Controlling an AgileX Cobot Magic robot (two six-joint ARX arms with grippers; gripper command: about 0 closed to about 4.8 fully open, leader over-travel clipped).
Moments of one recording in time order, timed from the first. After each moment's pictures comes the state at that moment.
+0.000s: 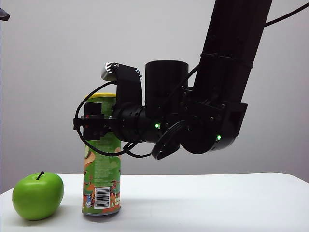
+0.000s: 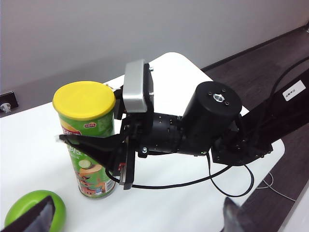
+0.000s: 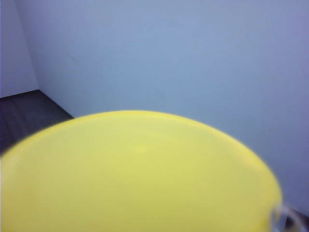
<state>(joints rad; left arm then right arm) -0.10 0.65 0.77 -0.62 0.67 0.14 0.80 2.26 1.06 1.27 -0.05 0.04</state>
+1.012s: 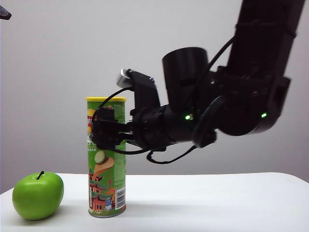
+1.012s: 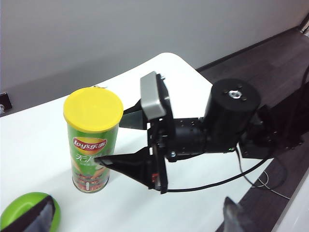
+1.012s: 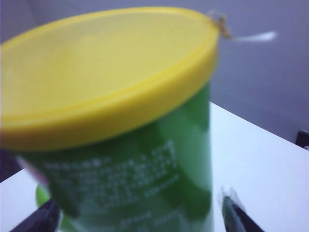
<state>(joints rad) -0.10 0.65 0.77 -0.62 0.69 0.14 0.78 2.08 0.84 1.10 -0.11 0.14</state>
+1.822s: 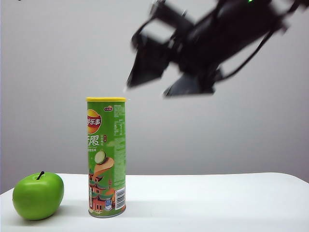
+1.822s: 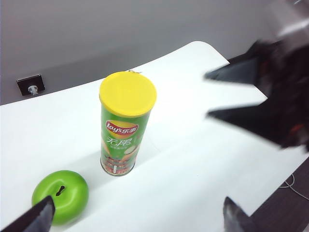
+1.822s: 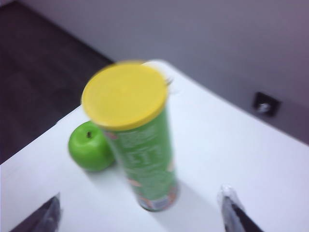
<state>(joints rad) -0.10 0.65 0.77 -0.66 0.57 0.14 0.76 1.39 0.72 0.32 -0.05 0.11</state>
